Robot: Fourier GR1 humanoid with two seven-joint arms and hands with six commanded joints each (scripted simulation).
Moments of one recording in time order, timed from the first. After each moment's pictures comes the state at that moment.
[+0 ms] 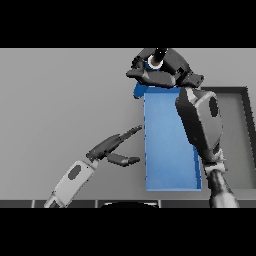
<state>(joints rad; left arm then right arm) -0.27 0.18 -0.53 -1.58 0.02 -0.27 0.09 -1.11 -0.28 0.02 -1.41 -0.73 0.30 0.45</state>
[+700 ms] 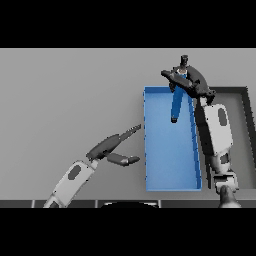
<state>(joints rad) -0.27 0.18 -0.53 -1.59 0.01 -0.26 0.09 -0.81 -0.35 0.02 -1.11 -0.53 0.17 0.51</state>
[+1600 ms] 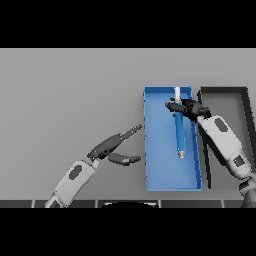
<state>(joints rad) -0.28 0.17 -0.53 -1.58 0.00 -0.25 0.10 -0.79 -0.64 0.70 -0.97 -0.86 0.07 0.61</state>
